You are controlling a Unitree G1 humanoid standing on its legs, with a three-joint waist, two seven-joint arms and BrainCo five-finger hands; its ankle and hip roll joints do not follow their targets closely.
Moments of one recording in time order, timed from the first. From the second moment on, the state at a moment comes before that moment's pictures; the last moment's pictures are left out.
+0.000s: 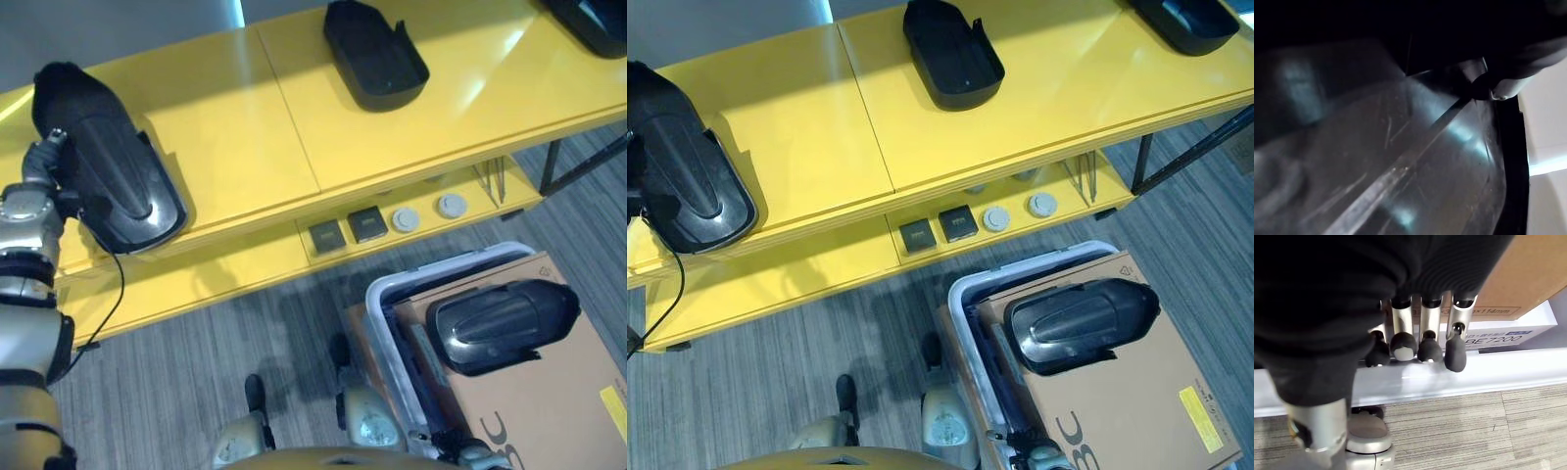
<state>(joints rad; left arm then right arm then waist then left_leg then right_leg) -0.94 0.87 -0.24 1.13 -0.59 -0.05 -0.02 -0.06 -0.33 0.17 1.31 0.01 -0.02 -0.02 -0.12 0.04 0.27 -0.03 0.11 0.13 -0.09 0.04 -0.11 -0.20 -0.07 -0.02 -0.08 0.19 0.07</state>
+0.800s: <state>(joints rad) -1.20 0.89 -0.40 1.19 -0.50 -0.05 0.00 -0.13 -0.35 0.21 1.31 0.08 -0.02 -0.03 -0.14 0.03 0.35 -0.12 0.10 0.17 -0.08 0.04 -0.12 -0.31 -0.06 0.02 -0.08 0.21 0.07</state>
